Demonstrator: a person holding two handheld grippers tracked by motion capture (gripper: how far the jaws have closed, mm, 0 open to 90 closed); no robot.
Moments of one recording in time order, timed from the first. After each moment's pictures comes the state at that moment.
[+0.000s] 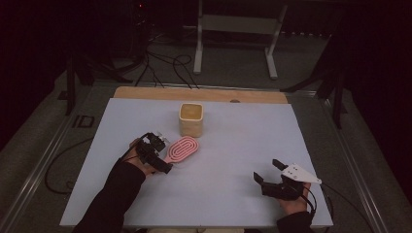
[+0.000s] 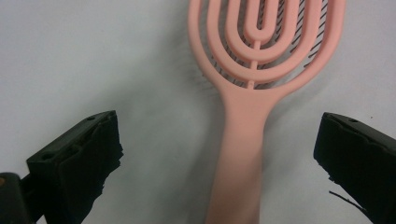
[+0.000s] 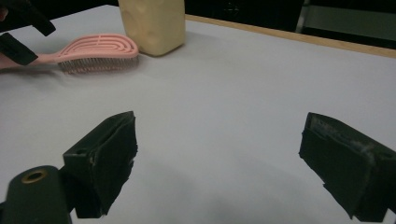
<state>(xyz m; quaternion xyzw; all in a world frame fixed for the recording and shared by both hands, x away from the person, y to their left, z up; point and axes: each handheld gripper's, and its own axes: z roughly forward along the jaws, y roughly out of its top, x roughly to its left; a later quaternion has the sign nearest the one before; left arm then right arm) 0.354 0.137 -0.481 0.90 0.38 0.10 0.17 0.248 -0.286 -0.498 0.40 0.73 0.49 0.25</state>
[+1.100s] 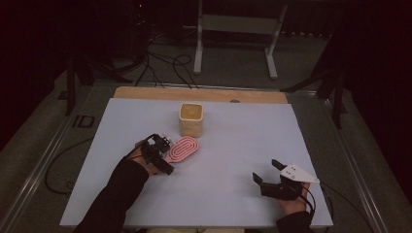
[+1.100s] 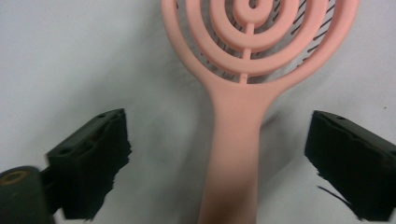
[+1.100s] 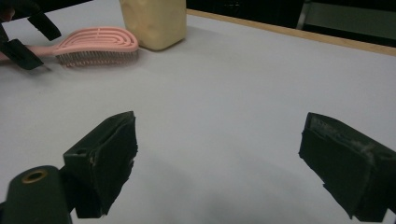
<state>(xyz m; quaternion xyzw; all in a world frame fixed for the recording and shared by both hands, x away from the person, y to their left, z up) 0.360 0.125 -0.491 0.92 0.36 0.08 0.13 0.249 -0.284 -0.499 0.40 0.74 0.48 0.25</state>
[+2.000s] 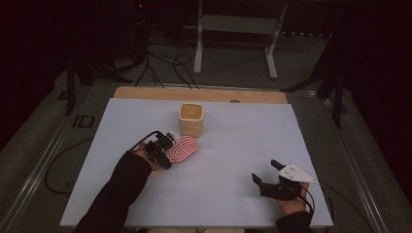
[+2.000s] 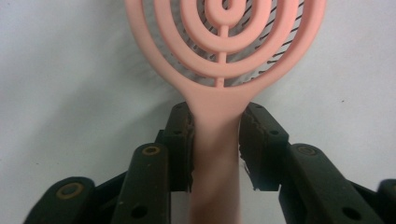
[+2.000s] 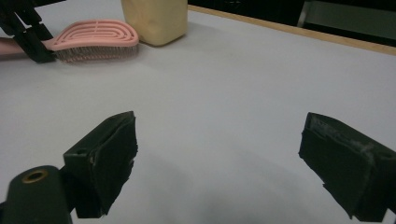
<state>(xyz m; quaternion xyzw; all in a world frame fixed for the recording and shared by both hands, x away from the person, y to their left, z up) 0.376 0.119 -0.487 0.93 0.36 0.00 0.10 0.249 -0.282 -0.500 0.39 0.74 0.48 0.25</state>
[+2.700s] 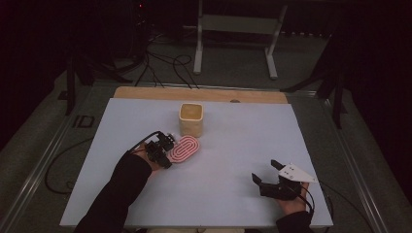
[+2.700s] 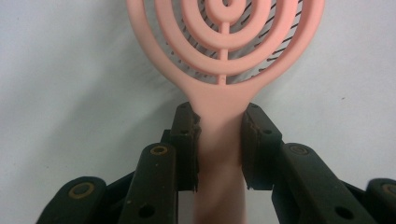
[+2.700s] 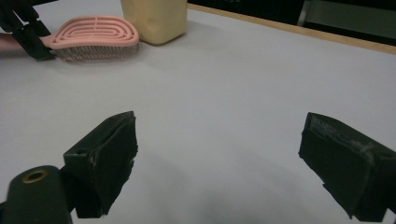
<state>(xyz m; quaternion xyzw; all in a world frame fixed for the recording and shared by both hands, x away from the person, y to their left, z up) 0.370 0.116 -0.483 0.93 0.34 0.02 0.11 0.250 -0.282 -0.500 0.39 0.75 0.47 0.25</state>
